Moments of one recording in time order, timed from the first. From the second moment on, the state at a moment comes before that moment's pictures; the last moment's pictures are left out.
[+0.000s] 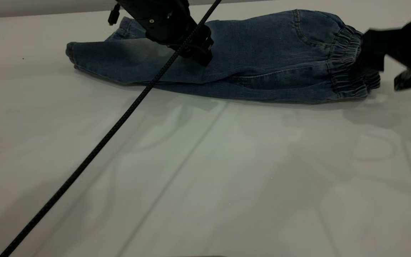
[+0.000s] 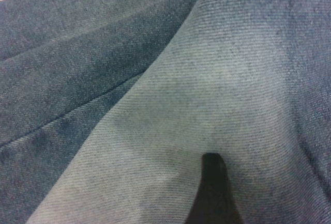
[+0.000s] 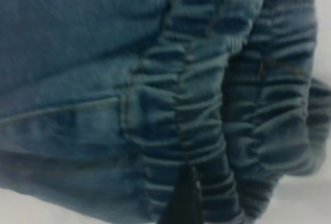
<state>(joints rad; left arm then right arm) -0.47 2.26 -1.46 -0.39 0.19 0.62 0.03 2.01 -0.81 1.82 0.19 -1.52</state>
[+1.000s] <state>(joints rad) -0.45 2.26 -1.48 -0.39 0.23 0.61 0.03 2.13 -0.93 1.80 0.30 -1.56</state>
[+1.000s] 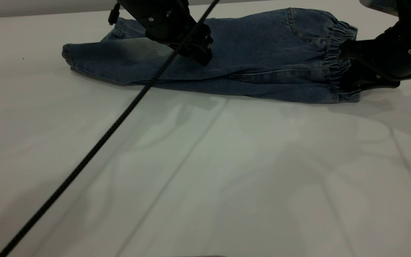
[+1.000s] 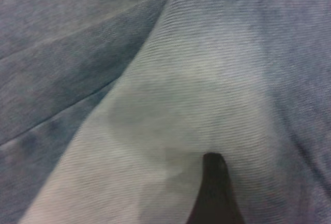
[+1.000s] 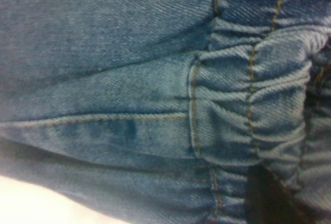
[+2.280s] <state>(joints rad) -0.53 2.37 -1.69 -0.35 0.48 0.53 0.03 1.79 -0.92 1.74 0.70 -1.54</state>
